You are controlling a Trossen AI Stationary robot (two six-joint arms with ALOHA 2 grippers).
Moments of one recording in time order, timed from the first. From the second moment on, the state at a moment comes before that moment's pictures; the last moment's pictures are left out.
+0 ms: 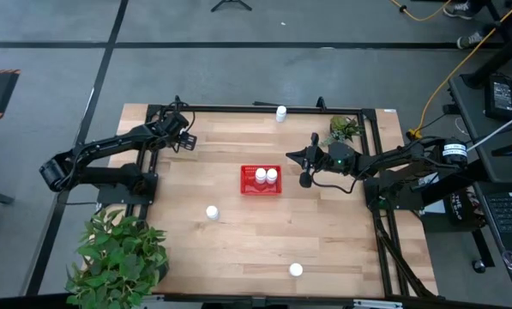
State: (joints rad) left arm 0.76 1.06 0.50 -0.50 -0.40 -0.45; right arm -0.22 1.36 0.31 0.85 0.08 -0.14
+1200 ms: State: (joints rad) left arm 0.70 1.06 0.50 -0.40 -0.20 -0.29; right arm -0.22 1.36 0.31 0.85 0.08 -0.14
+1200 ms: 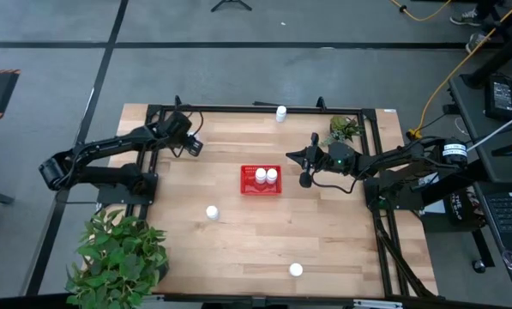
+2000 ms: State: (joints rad) left arm 0.64 1.06 0.50 -0.39 -0.16 -0.21; right arm -0.22 1.36 0.31 0.85 0.08 -0.14
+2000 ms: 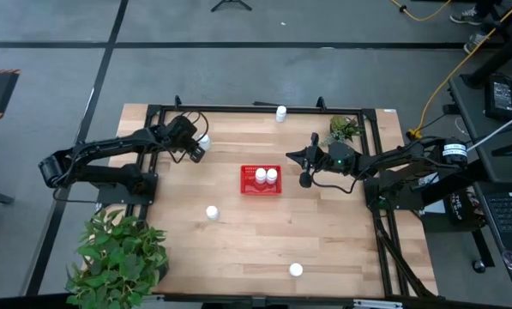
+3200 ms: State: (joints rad) left arm 0.64 1.11 0.50 -0.28 -0.14 -0.26; right arm -0.22 1.36 0.31 0.85 0.08 -0.14
